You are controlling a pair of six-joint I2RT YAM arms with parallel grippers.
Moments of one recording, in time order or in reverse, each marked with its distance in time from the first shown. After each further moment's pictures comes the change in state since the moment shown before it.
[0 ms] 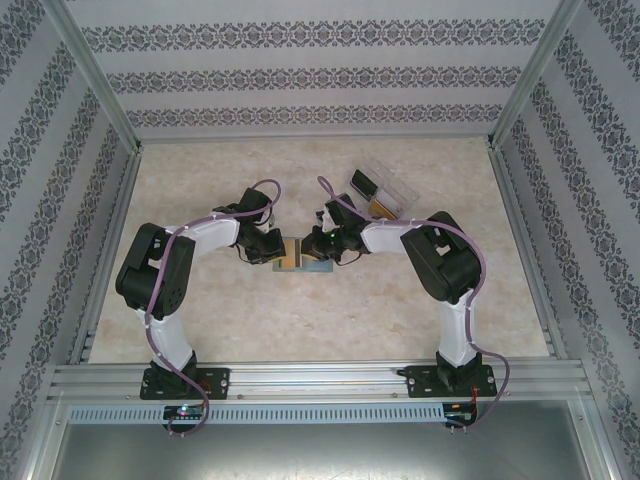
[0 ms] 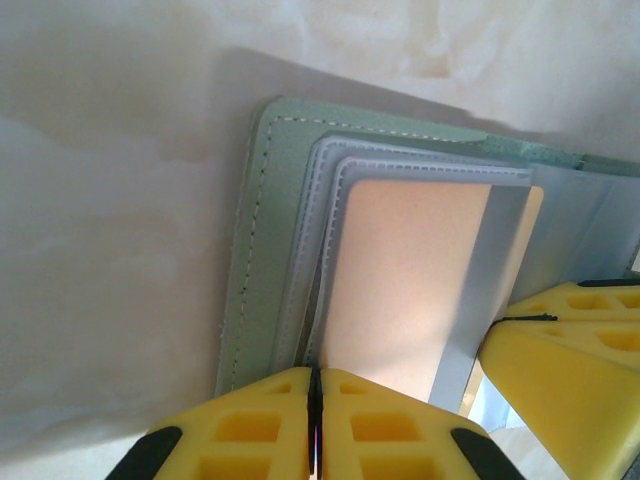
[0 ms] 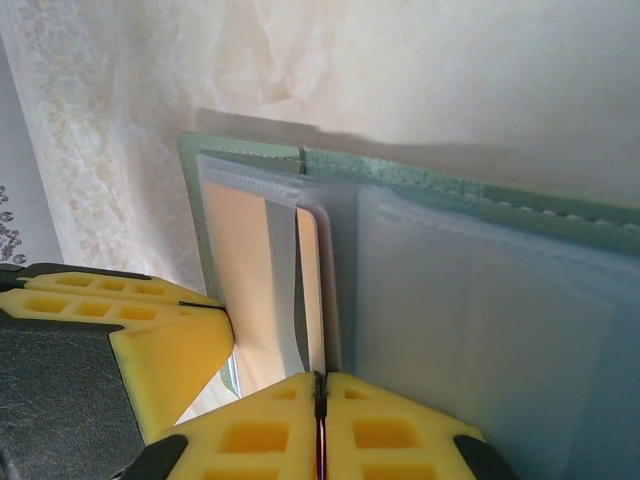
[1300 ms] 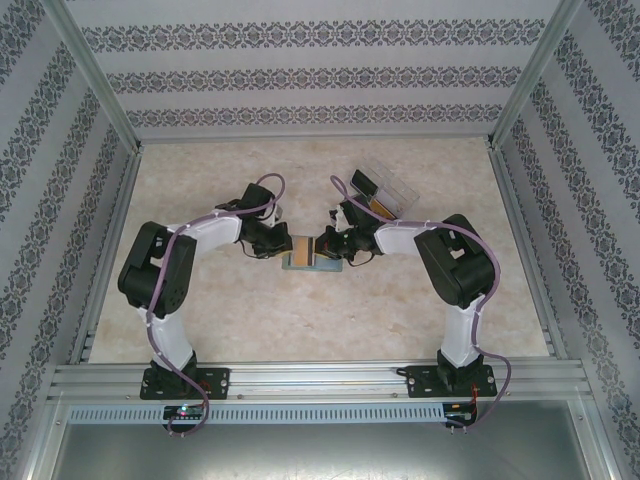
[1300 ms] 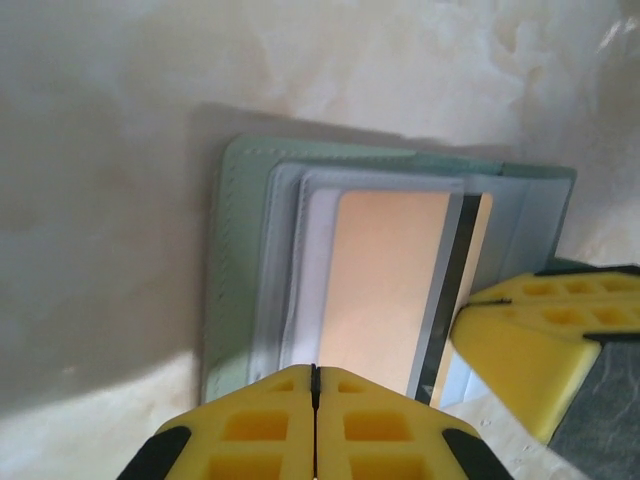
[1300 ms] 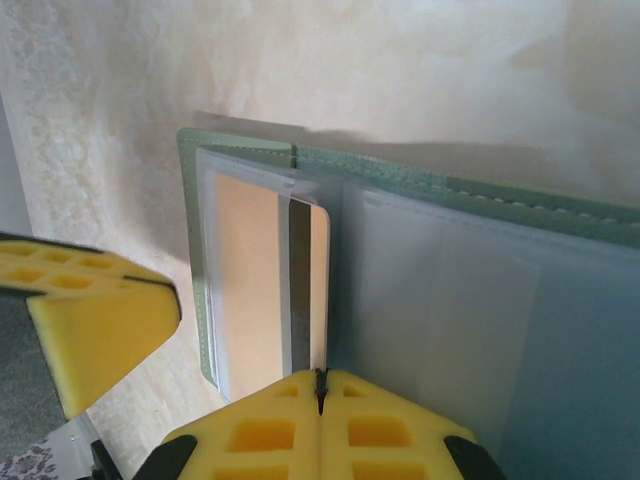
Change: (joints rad) left arm -0.008 0.034 0.059 0.053 0.085 0.019; right arm -0.064 -0.082 -0.094 -0.008 0.028 -0.082
